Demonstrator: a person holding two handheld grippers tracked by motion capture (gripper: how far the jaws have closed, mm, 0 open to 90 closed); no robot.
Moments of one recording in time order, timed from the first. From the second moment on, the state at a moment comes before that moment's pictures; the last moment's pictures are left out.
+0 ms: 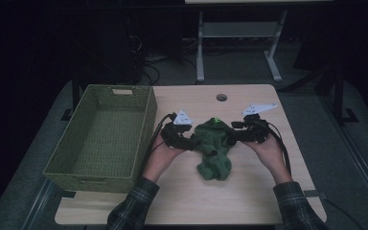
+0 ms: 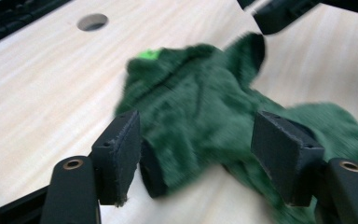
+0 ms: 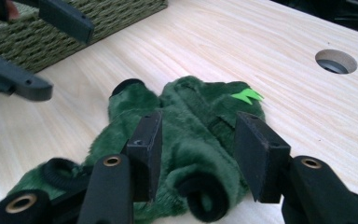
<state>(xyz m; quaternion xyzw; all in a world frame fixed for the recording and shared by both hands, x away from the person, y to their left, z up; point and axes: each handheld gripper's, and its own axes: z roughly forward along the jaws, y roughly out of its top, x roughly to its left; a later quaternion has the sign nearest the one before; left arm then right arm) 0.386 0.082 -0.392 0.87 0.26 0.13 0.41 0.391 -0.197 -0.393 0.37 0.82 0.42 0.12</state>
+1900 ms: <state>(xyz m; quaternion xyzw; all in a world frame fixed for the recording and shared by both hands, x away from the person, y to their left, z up) 0.481 0.049 -0.445 0.88 0.28 0.12 0.36 0.456 -0.194 -0.444 0.43 0.82 0.36 0.11</state>
